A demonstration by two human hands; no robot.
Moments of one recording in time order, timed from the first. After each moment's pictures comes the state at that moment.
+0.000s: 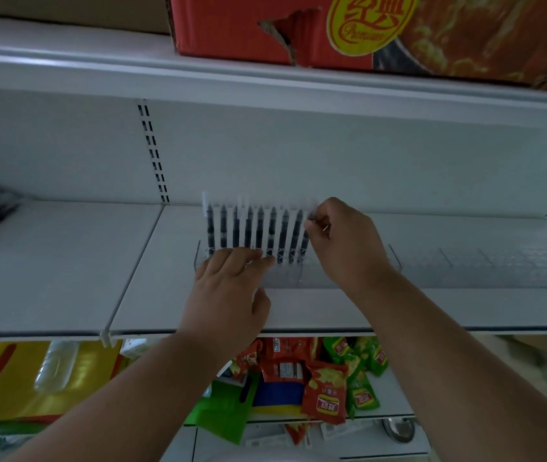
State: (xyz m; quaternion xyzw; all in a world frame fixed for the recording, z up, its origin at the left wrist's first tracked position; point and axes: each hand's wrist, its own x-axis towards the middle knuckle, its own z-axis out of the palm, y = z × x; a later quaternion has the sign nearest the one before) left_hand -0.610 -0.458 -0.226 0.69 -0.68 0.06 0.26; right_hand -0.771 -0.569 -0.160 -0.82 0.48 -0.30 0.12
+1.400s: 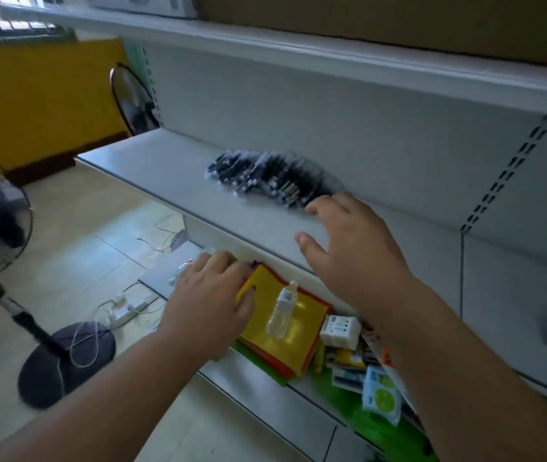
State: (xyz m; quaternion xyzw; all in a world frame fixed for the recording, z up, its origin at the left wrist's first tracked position) left_hand -0.301 -0.146 -0.211 0.89 -0.42 0.09 0.16; right_hand -0.410 -0.319 -0.123 -0.96 0.18 -0.19 0.10
